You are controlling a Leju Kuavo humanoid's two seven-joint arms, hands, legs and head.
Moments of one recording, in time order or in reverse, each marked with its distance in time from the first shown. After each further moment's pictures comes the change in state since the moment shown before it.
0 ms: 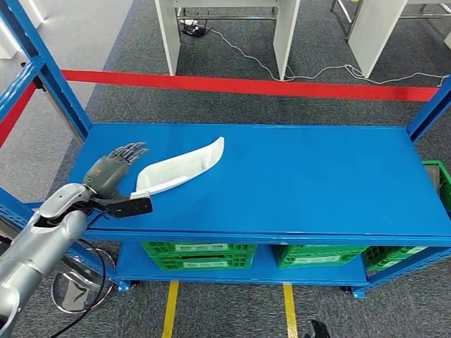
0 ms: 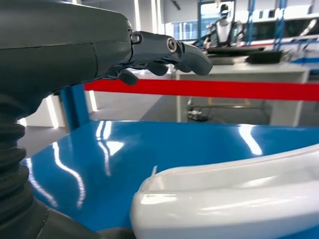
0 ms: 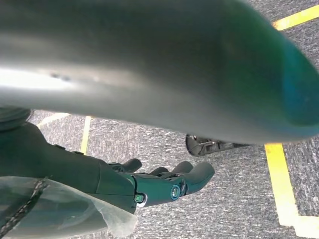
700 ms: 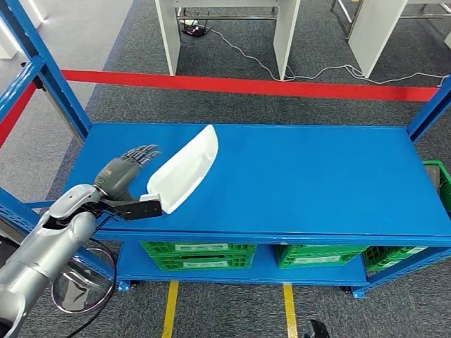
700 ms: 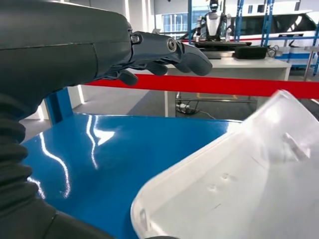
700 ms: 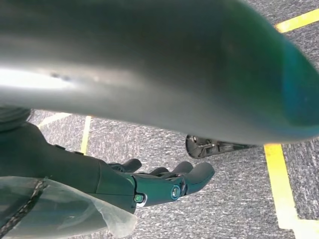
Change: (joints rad) left arm 0.020 -0.023 -0.016 -0.076 0.012 -0.067 0.036; right arm -0.001 0.000 0.000 0.000 0.000 0.009 0.002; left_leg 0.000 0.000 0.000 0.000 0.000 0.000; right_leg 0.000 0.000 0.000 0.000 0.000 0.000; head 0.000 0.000
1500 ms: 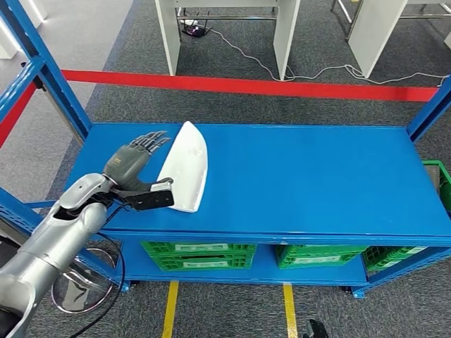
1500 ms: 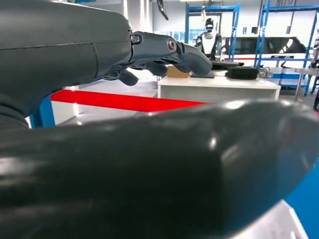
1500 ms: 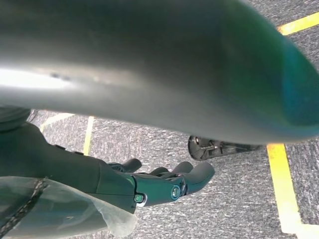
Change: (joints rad) left arm -0.051 -0.059 -0.015 0.005 -0.013 0.034 0.029; right arm -0.002 0.000 0.000 0.000 0.009 0.010 0.014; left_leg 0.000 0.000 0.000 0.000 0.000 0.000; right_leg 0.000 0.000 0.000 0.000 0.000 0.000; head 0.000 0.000
